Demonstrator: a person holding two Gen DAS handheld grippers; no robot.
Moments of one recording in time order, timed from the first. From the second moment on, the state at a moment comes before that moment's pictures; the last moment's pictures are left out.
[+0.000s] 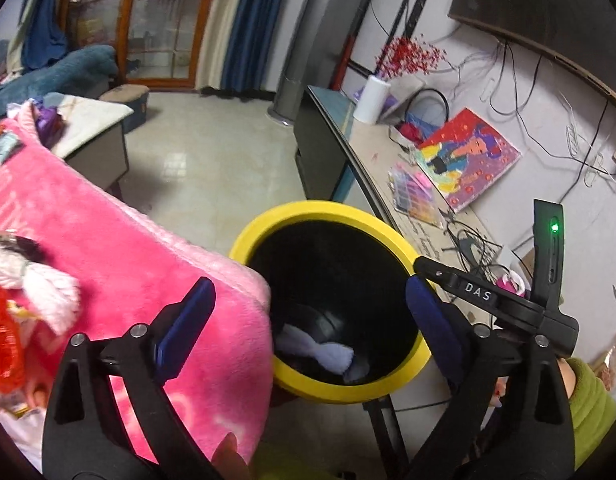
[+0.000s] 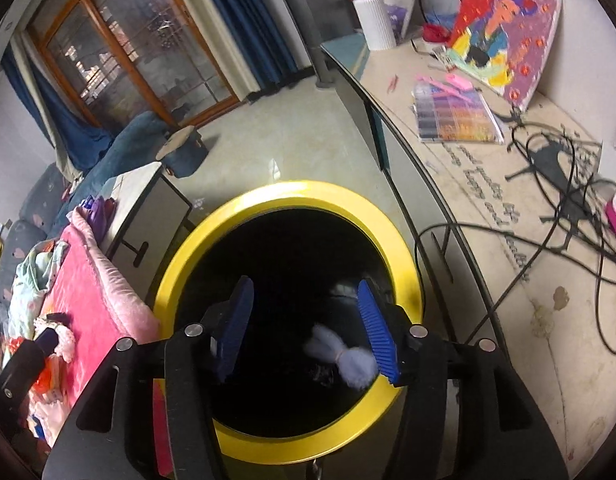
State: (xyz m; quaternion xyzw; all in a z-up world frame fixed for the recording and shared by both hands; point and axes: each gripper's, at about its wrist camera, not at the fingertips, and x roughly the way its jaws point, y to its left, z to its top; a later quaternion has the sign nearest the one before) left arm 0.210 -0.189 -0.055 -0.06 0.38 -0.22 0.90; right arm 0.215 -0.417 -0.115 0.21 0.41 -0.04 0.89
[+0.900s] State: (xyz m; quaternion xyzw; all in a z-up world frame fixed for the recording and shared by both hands) left arm 0.149 -0.068 -0.013 -0.10 0.27 -0.08 0.95; right arm 0.165 -0.292 -0.026 0.09 0.28 0.08 0.95
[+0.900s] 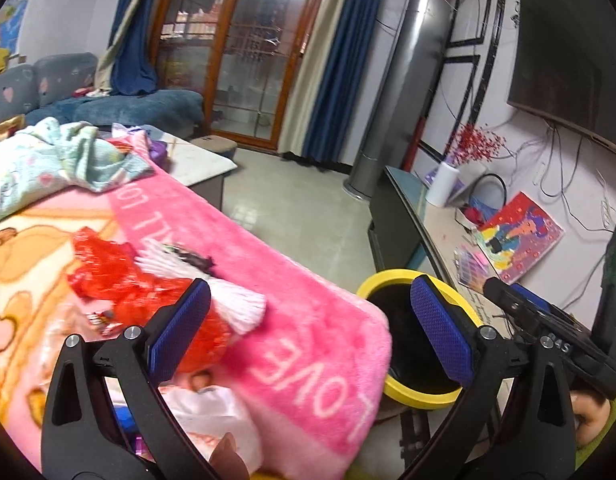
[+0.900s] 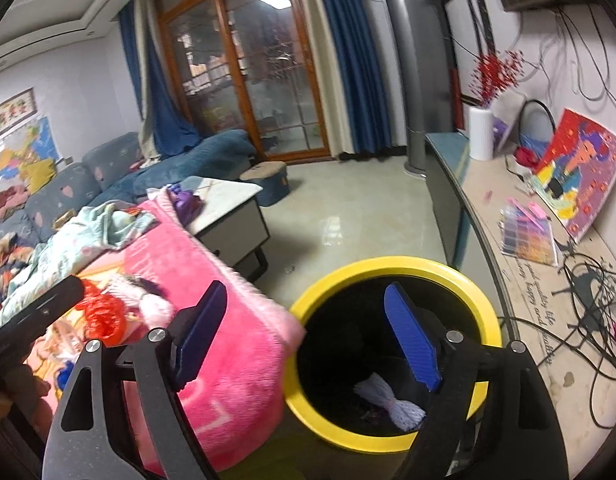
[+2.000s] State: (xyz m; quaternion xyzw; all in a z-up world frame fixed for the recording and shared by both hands) left arm 0.105 0.064 -0.018 -0.16 0.25 0.04 0.95; right arm 0.101 -0.141 -0.040 -0.04 0.32 0.31 0.90
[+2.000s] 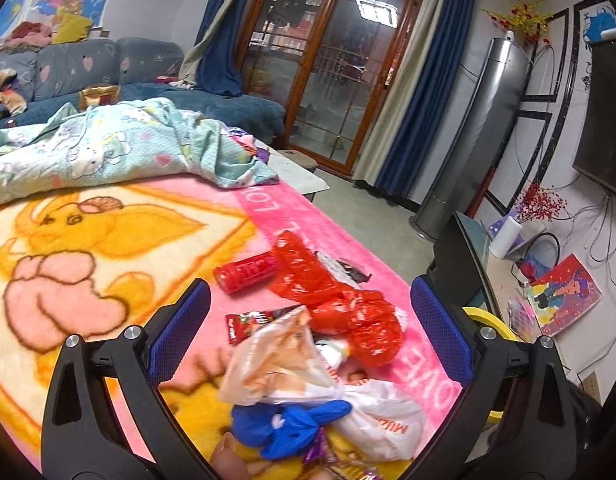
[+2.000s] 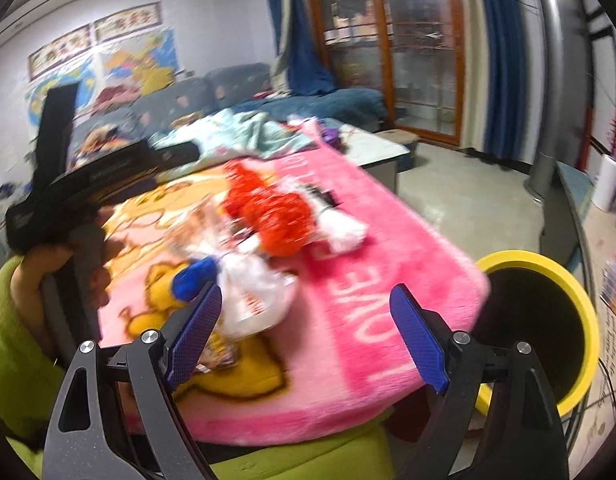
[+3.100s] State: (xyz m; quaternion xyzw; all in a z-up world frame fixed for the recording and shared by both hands) left arm 0.118 0.105 -0.089 -0.26 0.35 -0.05 0.90; right arm 0.096 -0.050 -0.113 -0.12 0.47 0.35 0.80
